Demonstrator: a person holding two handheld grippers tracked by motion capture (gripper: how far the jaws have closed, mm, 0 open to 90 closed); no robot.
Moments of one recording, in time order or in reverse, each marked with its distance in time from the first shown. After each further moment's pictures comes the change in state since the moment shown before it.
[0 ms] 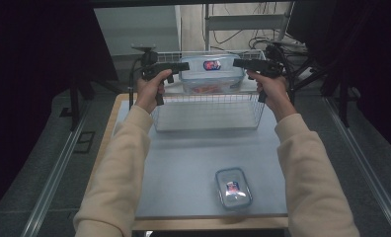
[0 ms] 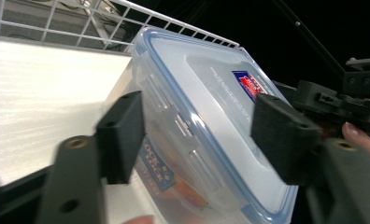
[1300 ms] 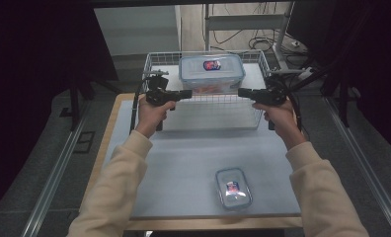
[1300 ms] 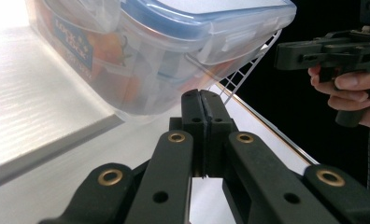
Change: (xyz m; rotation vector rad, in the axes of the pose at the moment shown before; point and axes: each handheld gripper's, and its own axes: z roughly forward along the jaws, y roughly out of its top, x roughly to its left) left arm -0.030 -0.066 -0.007 0.114 -0.007 0.278; right arm 0.000 -0.067 -0.030 0.100 0.071 -0.271
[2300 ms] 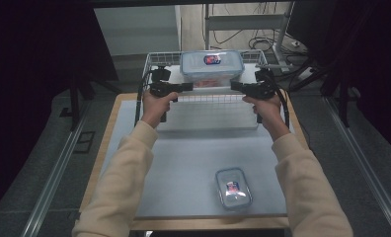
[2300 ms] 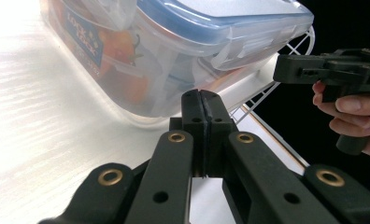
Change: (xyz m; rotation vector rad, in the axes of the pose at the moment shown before) left arm 0.018 0.017 0.017 0.004 0.029 -0.055; right arm -0.002 0.011 0.032 -0.038 -0.052 0.023
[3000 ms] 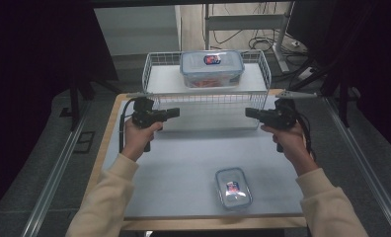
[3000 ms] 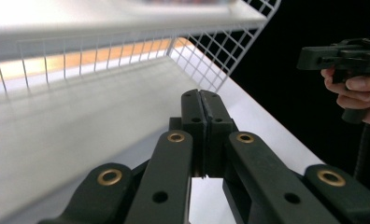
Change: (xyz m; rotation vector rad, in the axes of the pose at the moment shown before) left arm -0.018 -0.080 -0.060 -0.019 -0.013 0.033; right arm 0.011 -0.068 -0.074 0.017 0.068 -0.074
